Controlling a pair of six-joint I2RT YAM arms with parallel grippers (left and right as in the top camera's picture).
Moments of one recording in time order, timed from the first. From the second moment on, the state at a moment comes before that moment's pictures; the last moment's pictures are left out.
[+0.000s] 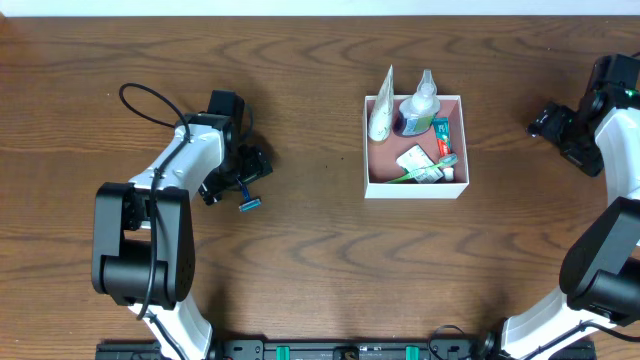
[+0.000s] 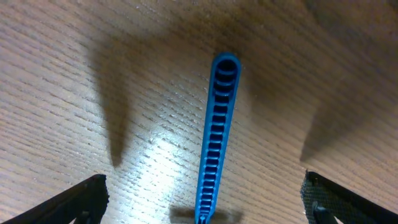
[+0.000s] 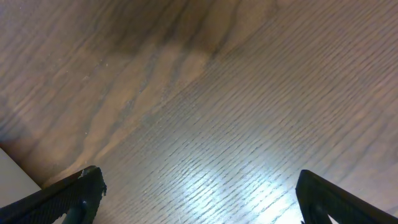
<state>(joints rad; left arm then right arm) -0.12 1.90 1.20 -0.83 0.02 -0.64 -0.34 1.86 1.47 -0.89 0.08 0.38</state>
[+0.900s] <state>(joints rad) -0.12 1.90 1.19 -0.81 0.02 -0.64 -0.34 1.86 1.47 -0.89 0.08 0.38</state>
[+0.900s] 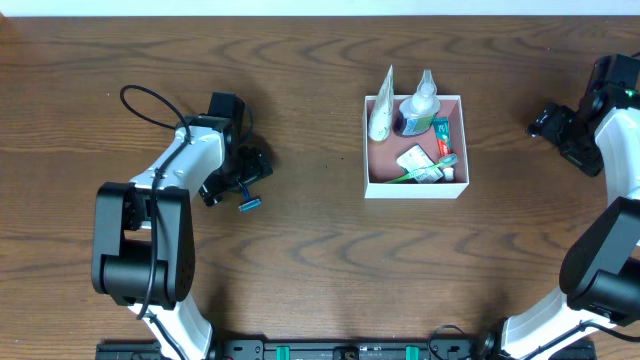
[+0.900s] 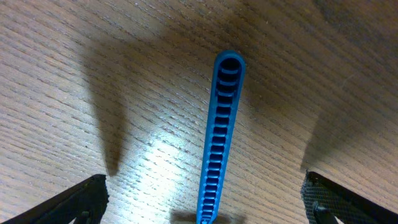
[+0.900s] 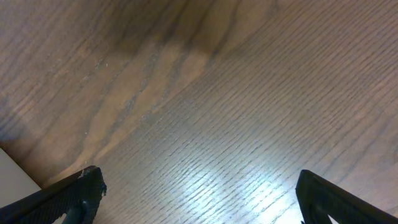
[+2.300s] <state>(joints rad) -0.12 1.90 1.15 -0.77 0.02 -0.62 -0.34 1.86 1.47 -0.89 0.08 0.38</state>
